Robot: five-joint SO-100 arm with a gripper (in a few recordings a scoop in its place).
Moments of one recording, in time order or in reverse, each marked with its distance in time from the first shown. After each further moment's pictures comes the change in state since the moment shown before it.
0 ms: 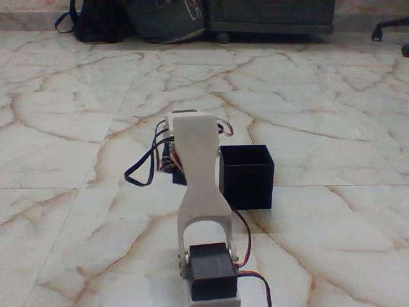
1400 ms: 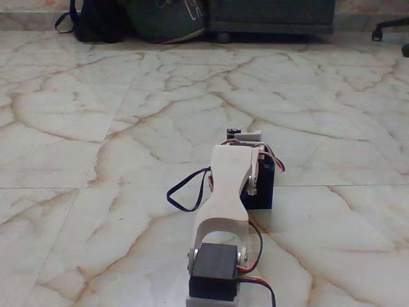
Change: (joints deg) arm 15.7 -23.2 -21.2 -42.4 -20.1
